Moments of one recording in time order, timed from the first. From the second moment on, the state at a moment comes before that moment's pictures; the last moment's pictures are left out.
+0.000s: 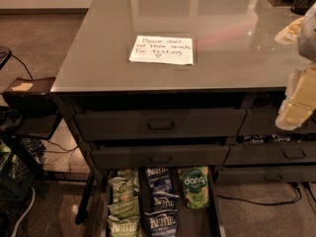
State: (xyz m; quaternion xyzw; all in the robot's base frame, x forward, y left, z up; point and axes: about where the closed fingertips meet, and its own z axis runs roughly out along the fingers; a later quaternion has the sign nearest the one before) arm 0.438 -0.217 0.976 -0.60 0.78 -0.03 0.16
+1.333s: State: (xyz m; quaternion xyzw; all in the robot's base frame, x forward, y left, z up) arm 0.400 -0.189 0.839 -0.59 0.78 0.06 0.19
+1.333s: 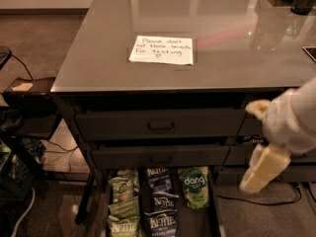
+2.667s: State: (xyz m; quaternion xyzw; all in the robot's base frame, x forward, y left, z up) arm 0.394 -0.174 0.656 -0.60 0.77 0.09 0.20
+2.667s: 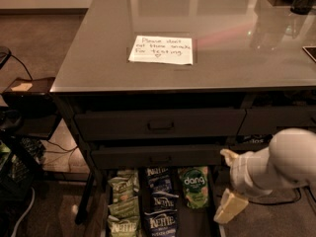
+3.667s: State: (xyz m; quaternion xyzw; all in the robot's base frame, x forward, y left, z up) arm 0.415 -0.161 0.525 -0.59 0.77 0.12 0.21
